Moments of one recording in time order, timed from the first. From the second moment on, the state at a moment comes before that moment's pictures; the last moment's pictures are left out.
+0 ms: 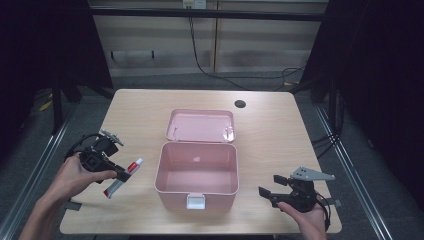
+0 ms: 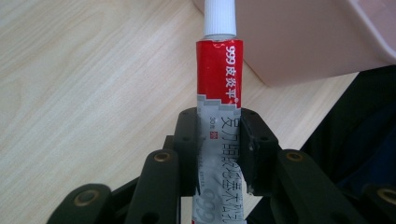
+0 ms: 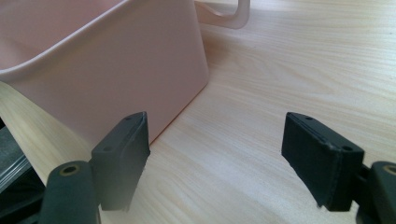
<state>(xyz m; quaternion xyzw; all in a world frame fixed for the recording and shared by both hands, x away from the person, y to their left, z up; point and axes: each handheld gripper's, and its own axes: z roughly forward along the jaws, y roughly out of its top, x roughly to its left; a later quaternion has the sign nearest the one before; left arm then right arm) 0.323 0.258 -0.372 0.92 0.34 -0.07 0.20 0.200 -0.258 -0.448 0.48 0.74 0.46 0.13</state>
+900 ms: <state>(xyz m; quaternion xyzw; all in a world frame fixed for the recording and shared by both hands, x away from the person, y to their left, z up) 0.317 0.241 -0.338 0.94 0.29 -0.08 0.19 0.200 -0.257 -0.448 0.47 0.74 0.46 0.12</state>
